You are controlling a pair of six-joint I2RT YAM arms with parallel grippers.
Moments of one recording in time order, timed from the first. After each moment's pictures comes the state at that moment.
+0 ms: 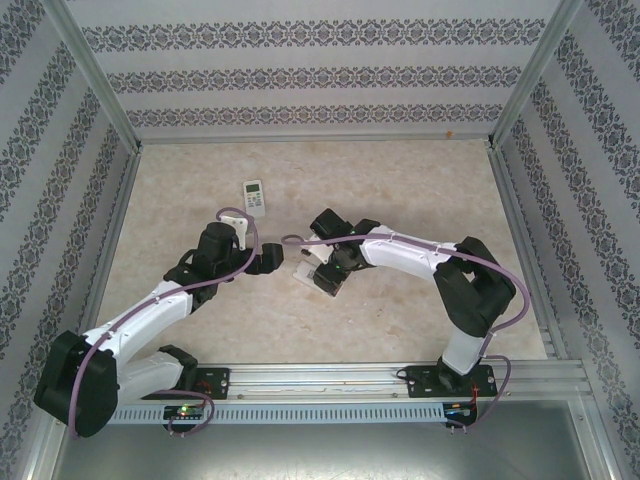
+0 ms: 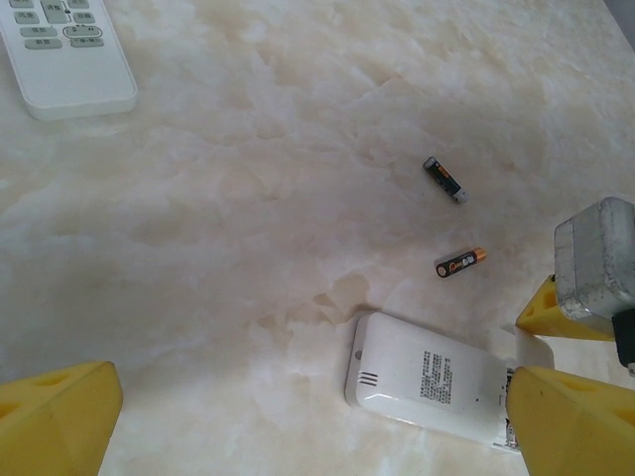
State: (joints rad) left arm -0.41 1.10 0.57 -0.10 0.13 -0.42; right arm 0.77 1.76 1.16 -0.68 -0.09 -0.13
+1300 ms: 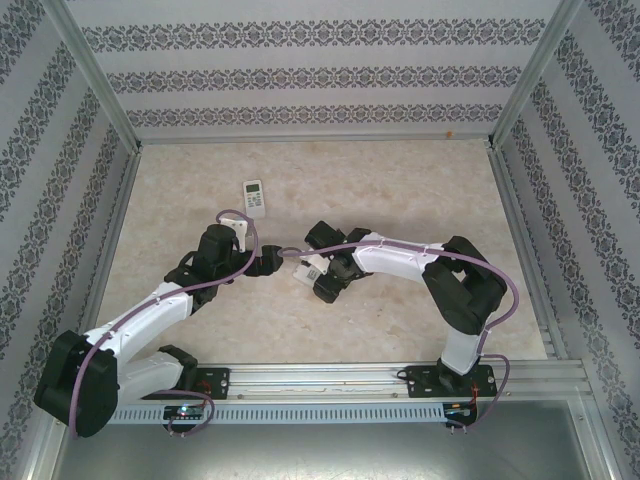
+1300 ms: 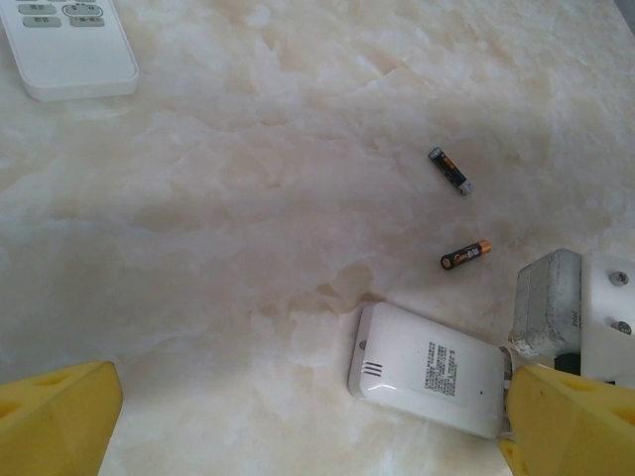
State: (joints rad) left arm -0.41 1.10 0.55 -0.09 0.13 -0.43; right arm 0.82 1.80 1.13 -0.69 -0.02 -0.10
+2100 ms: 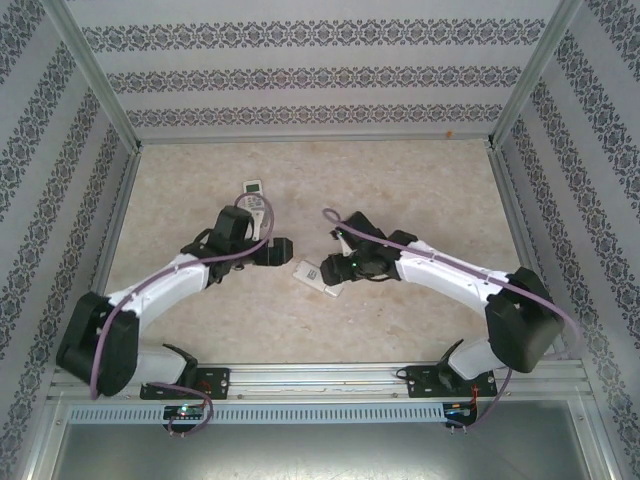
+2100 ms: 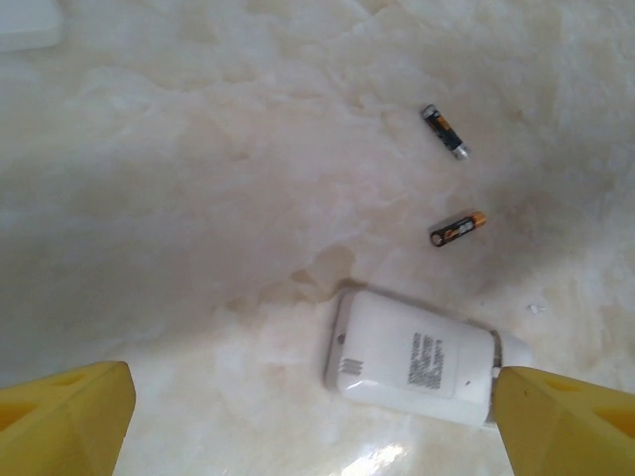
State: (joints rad) left arm -0.41 1.37 0.79 -0.23 0.25 -0.40; right arm 0.72 1.46 0.94 -0.57 -0.12 0.50
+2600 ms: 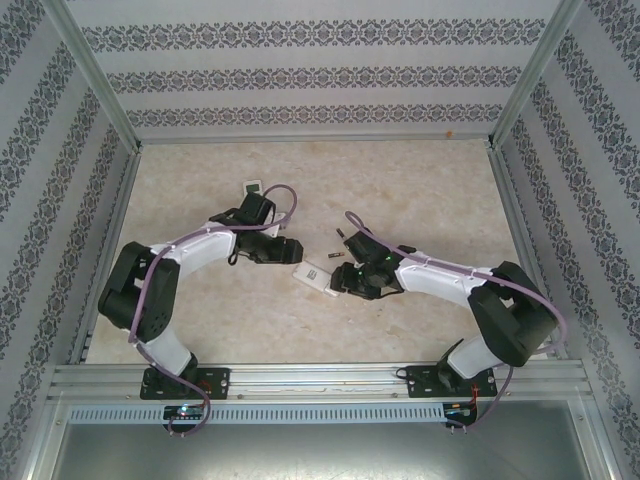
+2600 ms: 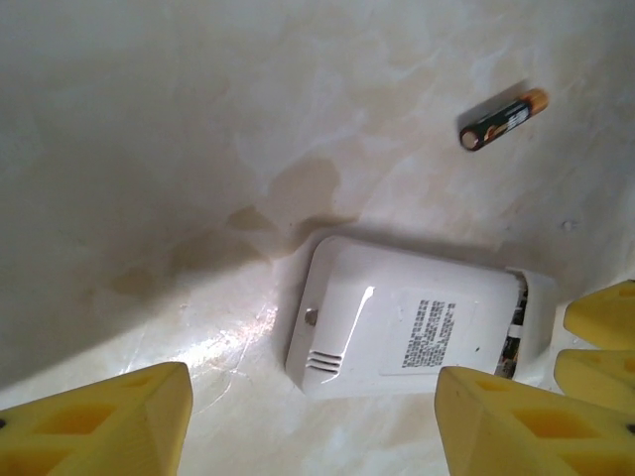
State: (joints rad) left arm -0.41 1.72 1.05 -0.52 0.44 -0.34; right arm 0.70 1.54 0.78 -0.37 -0.23 0.93
